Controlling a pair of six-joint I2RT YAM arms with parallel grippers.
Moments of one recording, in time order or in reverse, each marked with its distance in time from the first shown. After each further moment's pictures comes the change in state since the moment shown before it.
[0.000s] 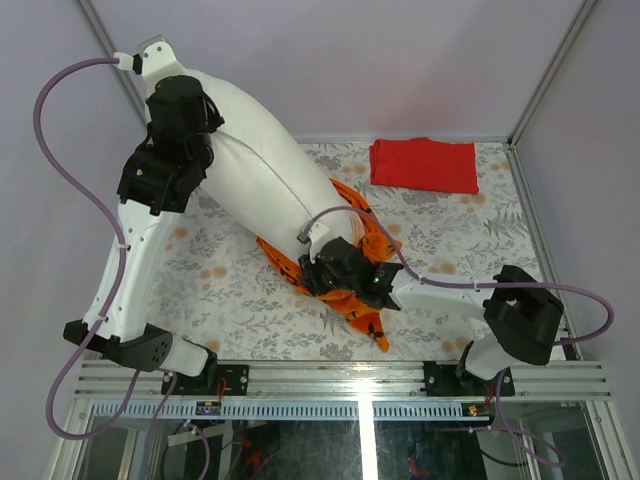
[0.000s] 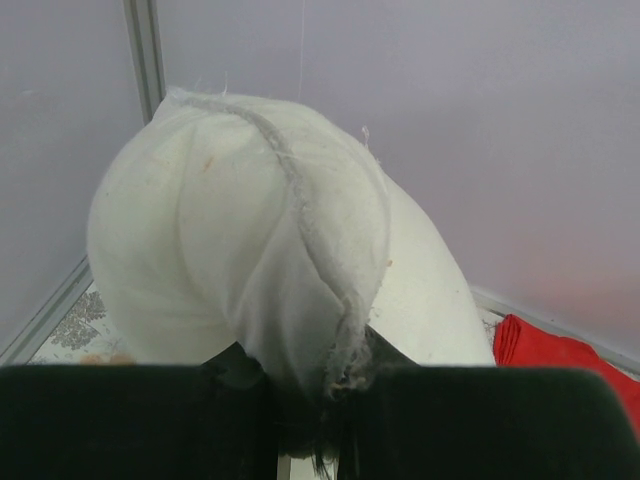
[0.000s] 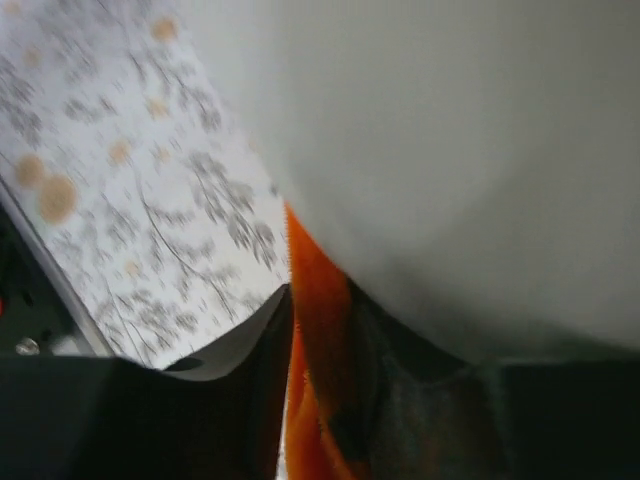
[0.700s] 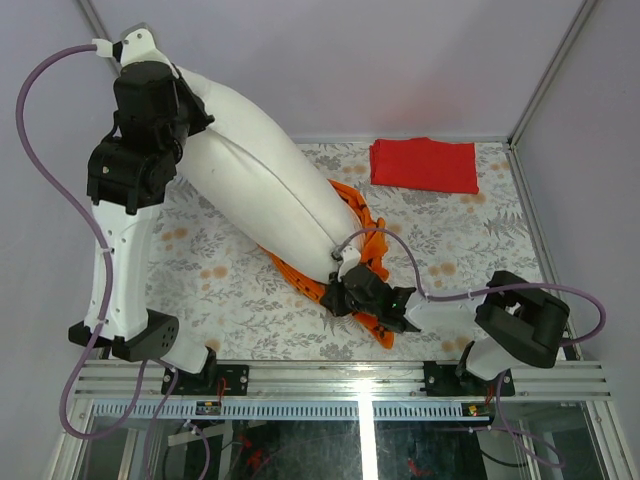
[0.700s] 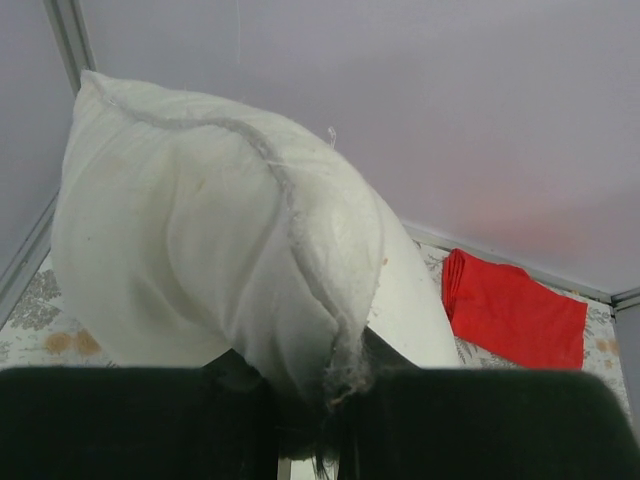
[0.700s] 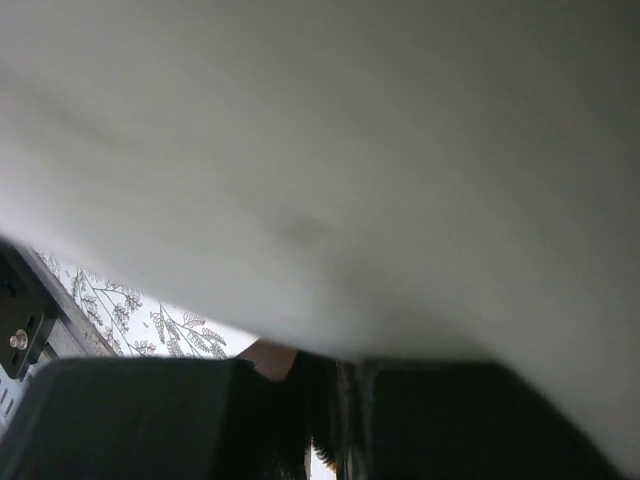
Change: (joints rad) left arm 0.088 0.079 0.301 -0.274 0.280 -0.054; right arm -0.008 -0.029 -0.420 0.274 0.016 0.320
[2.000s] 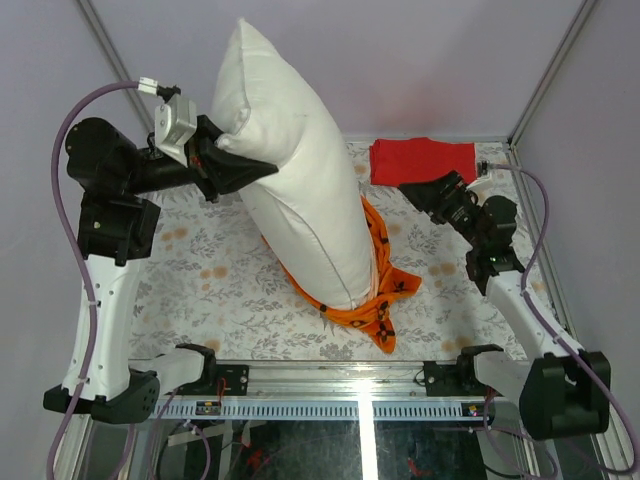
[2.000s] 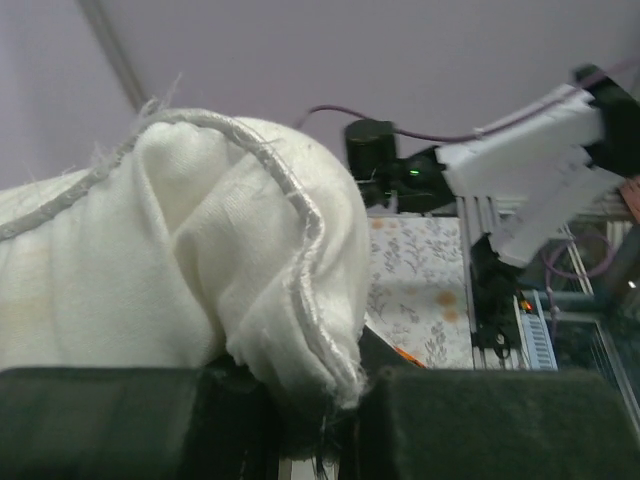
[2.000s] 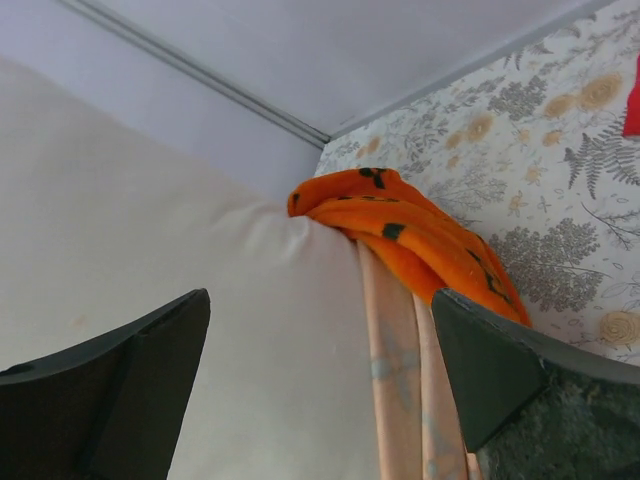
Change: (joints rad) left arm 0.081 -0.349 -0.555 0.739 1.542 0.245; right arm -0.925 -0.509 0.072 0.071 -0.554 0.346
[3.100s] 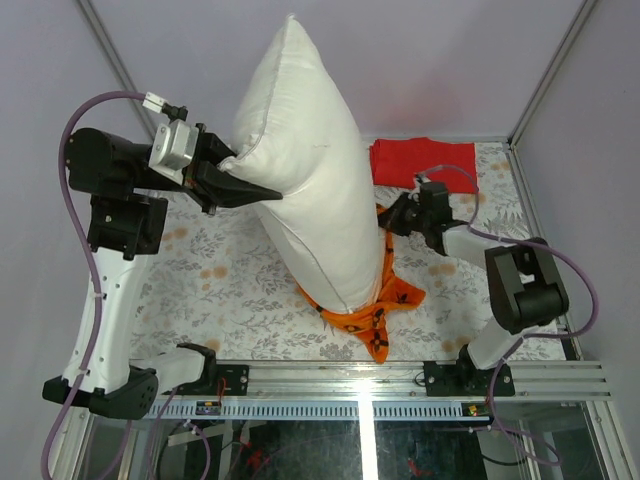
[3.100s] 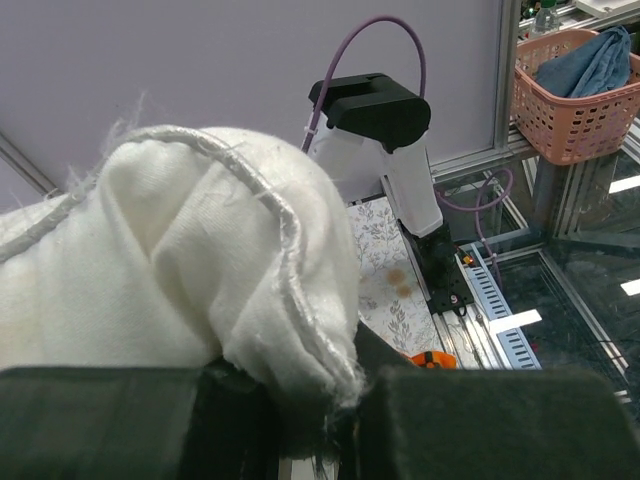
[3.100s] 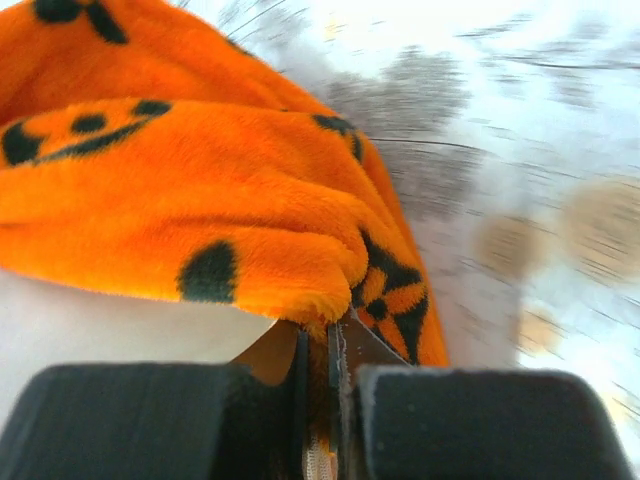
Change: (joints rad) left arm -0.050 0.017 -0.047 0.347 0.306 -0.143; right arm 0.192 0.689 0.269 -0.187 0.101 -0.187
